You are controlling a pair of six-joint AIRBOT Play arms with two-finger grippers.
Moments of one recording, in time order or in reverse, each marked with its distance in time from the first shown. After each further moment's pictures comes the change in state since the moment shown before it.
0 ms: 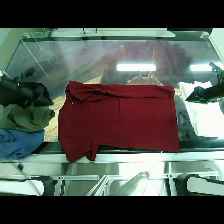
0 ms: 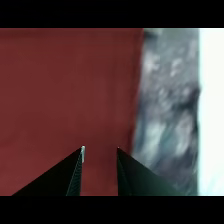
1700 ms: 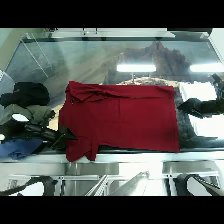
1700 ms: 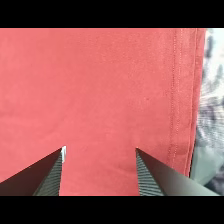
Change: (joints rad) left arm -0.120 0.190 -0.721 -0.132 0.222 0.007; right arm 0.022 0.343 -0.364 0.130 -0.156 0.046
